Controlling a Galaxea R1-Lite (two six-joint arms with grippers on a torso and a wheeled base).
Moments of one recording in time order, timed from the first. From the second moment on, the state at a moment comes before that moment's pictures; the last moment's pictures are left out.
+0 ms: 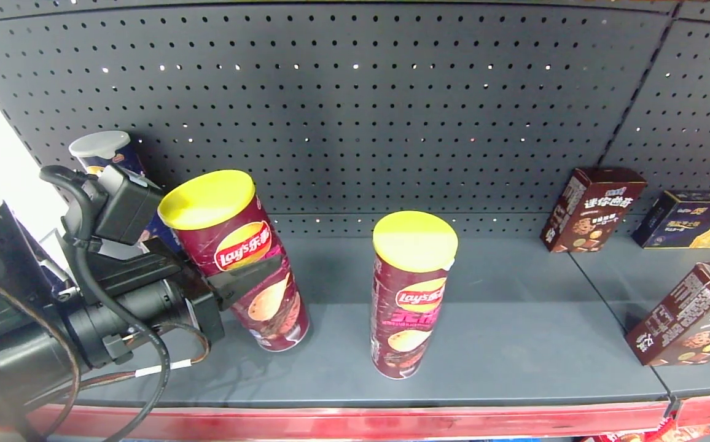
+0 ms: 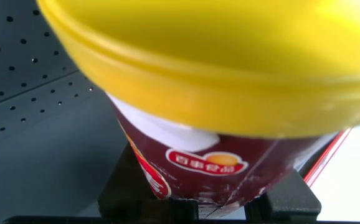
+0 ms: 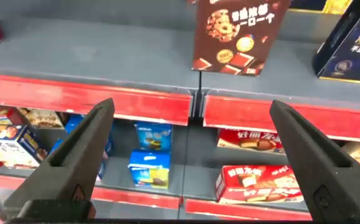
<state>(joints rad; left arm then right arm) -0.42 1.39 -0.52 -0.82 -0.29 0.02 0.16 0.10 0.00 -0.07 -0.08 -0.06</state>
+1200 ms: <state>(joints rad) -0.44 1.39 -0.56 -0.79 -0.30 0.03 0.17 0.09 0.00 0.00 0.03 -0.01</state>
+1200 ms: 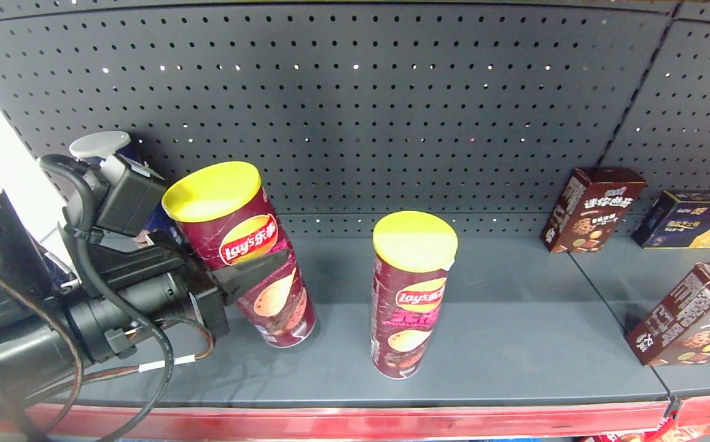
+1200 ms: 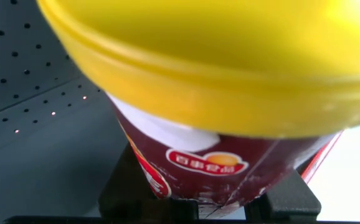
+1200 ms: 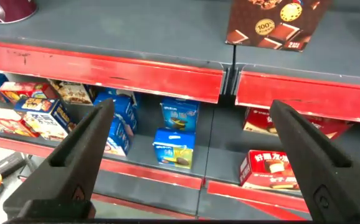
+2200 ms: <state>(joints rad) -0.35 1.58 -0.92 -0.49 -0.54 0.10 0.17 0.10 0.00 0.00 0.03 -0.01</state>
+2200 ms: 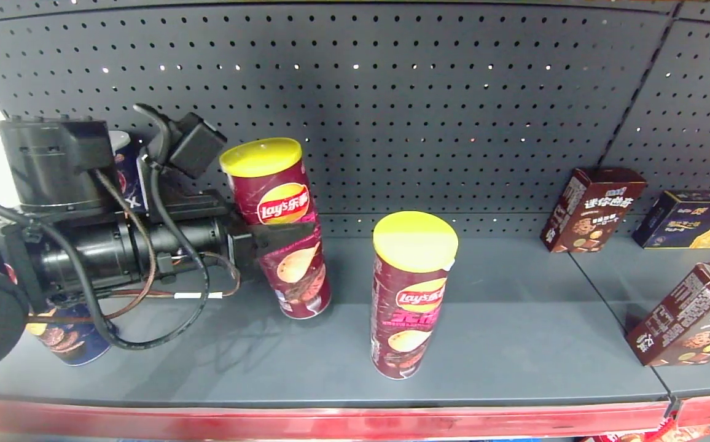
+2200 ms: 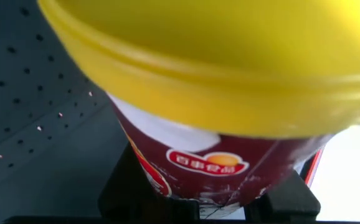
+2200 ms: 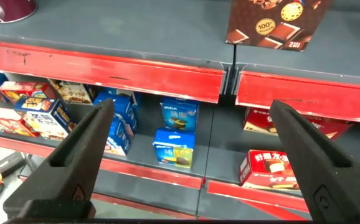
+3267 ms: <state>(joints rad) -0.42 1.94 -1.36 -0.41 -0.53 0.23 0.17 0.10 0.00 0.00 0.03 -0.01</state>
